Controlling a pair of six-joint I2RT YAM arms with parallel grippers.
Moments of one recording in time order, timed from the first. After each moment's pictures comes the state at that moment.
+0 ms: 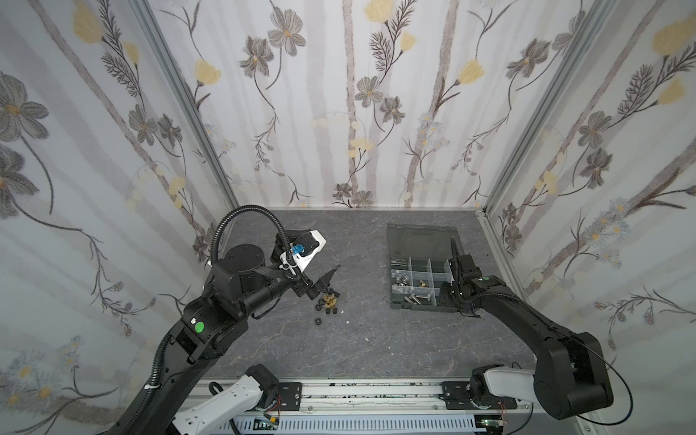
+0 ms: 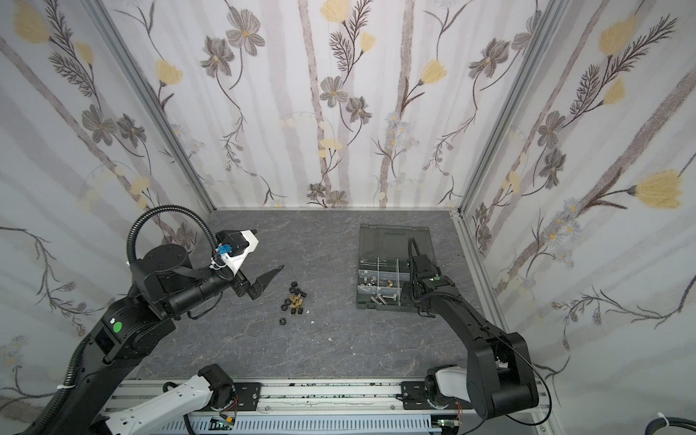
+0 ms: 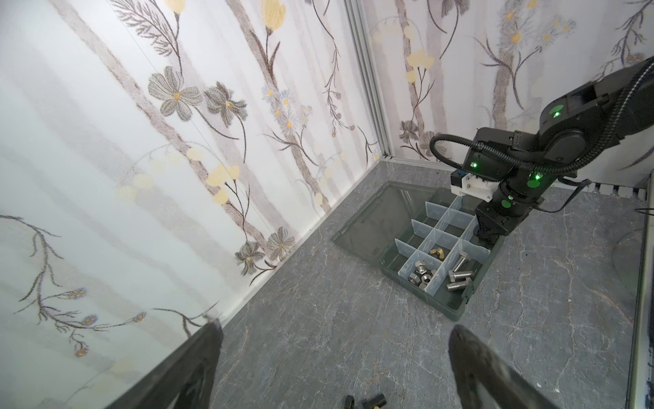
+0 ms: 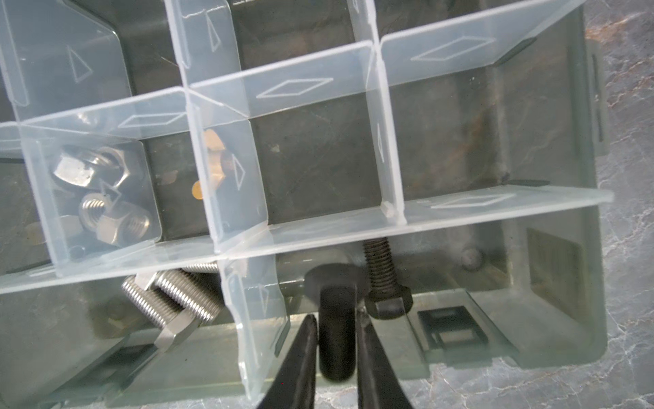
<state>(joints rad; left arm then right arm) -0.68 0.84 1.31 -0.65 0.10 0.36 0.22 1.30 0.76 -0.64 0.08 0.44</state>
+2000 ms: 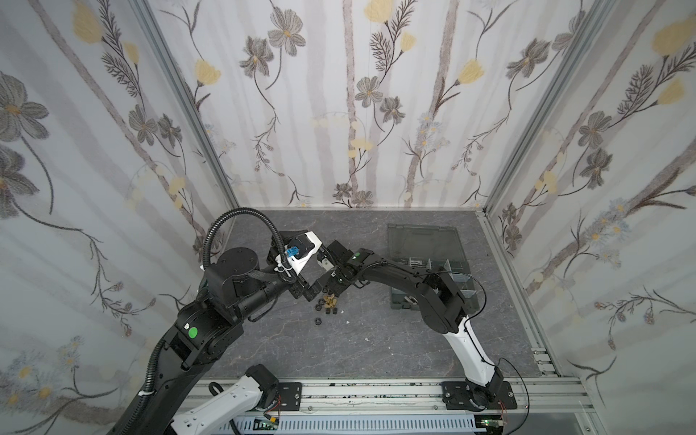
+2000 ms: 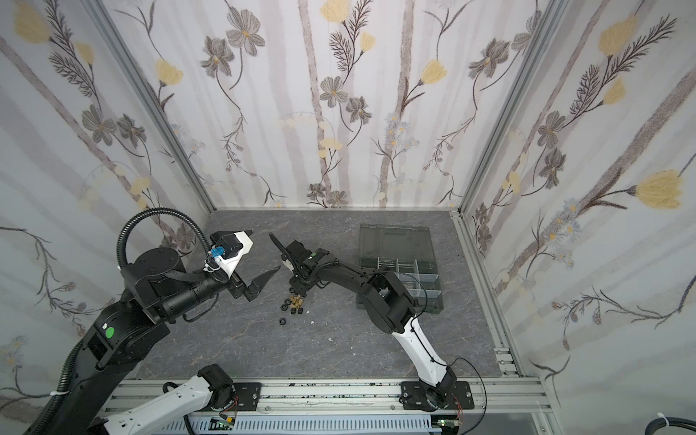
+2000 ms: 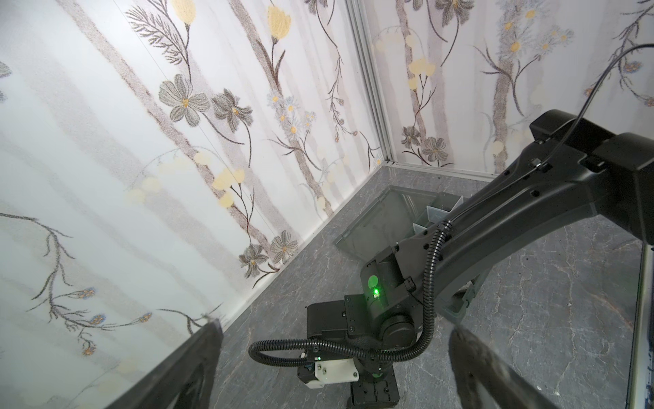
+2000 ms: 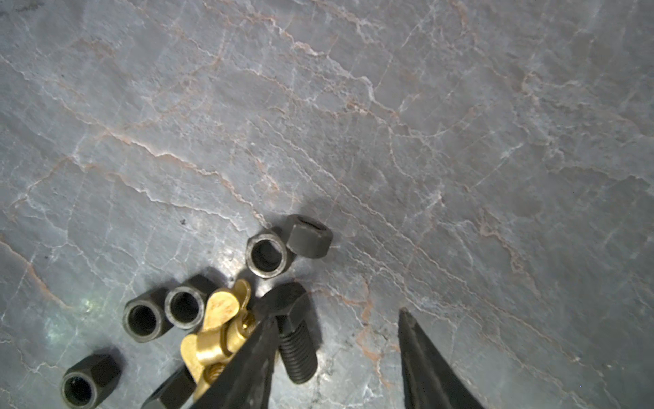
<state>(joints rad) -0.68 0.81 1.30 -0.66 0.09 0.36 0.91 2.30 1.90 -0.72 -0.03 0.05</state>
